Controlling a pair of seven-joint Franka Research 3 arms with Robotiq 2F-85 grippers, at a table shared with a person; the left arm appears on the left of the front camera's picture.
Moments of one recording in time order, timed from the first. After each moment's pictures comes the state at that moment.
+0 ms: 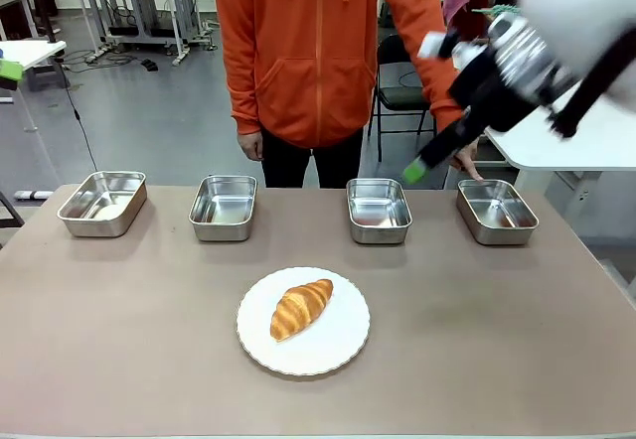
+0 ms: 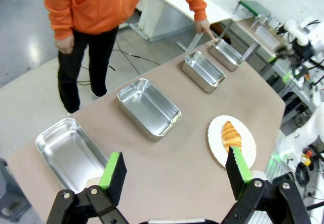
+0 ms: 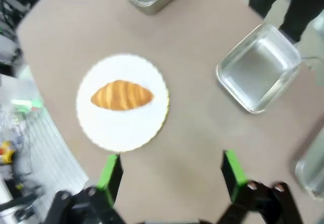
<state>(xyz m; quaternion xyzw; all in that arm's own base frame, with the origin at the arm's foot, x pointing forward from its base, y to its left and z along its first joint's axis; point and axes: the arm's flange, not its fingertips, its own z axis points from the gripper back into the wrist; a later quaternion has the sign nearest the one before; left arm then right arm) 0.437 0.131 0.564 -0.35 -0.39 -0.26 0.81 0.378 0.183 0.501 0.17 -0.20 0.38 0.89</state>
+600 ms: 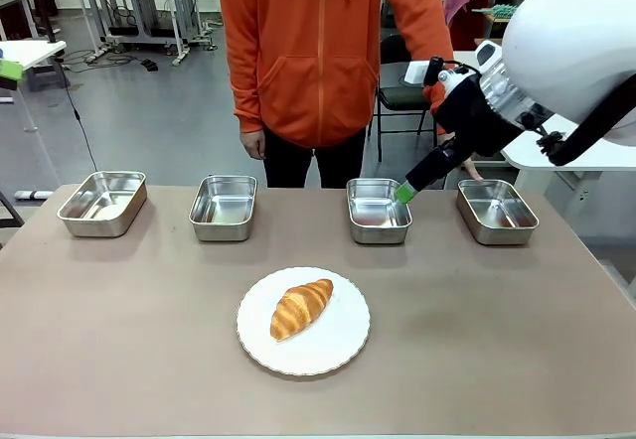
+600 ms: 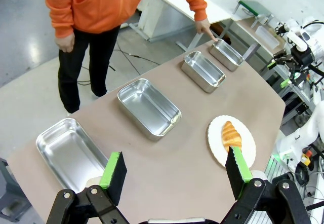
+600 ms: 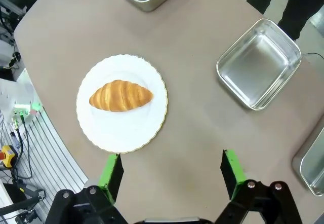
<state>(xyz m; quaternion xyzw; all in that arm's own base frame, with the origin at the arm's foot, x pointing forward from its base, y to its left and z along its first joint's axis) 0.437 0.131 0.564 -0.35 -0.39 -0.26 0.81 0.380 0.178 0.501 0.17 -0.21 0.37 0.89</state>
